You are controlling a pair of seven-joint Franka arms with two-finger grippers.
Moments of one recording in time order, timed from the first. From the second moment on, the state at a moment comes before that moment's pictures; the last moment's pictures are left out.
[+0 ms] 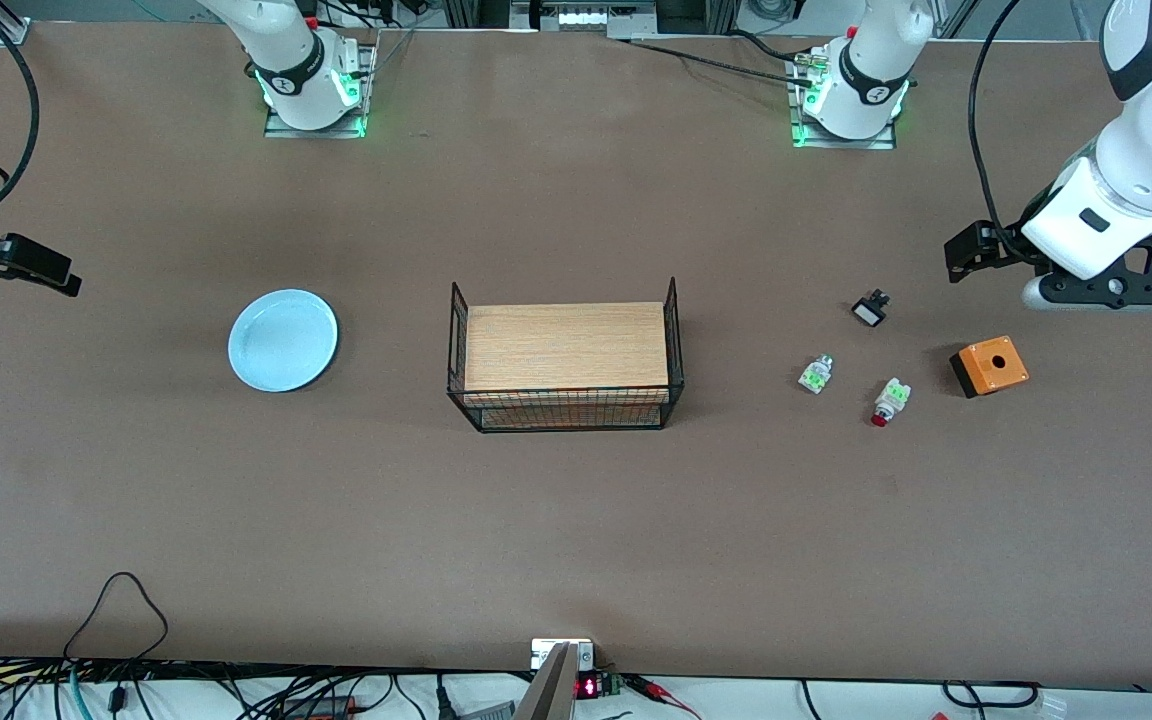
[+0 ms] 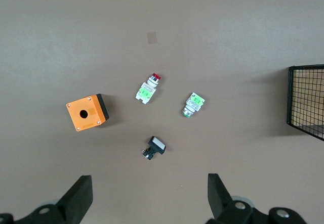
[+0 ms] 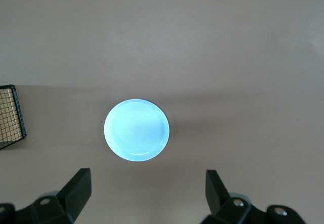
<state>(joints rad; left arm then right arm) -0.09 0.04 -0.03 -1.66 0.04 1.64 -0.11 0.10 0.13 -0.18 -1.49 0.01 1.59 -0.01</state>
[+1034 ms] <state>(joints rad) -0.09 0.04 -0.03 -1.66 0.04 1.64 -0.11 0.10 0.29 -0.18 -1.67 0.02 1.84 -0.01</state>
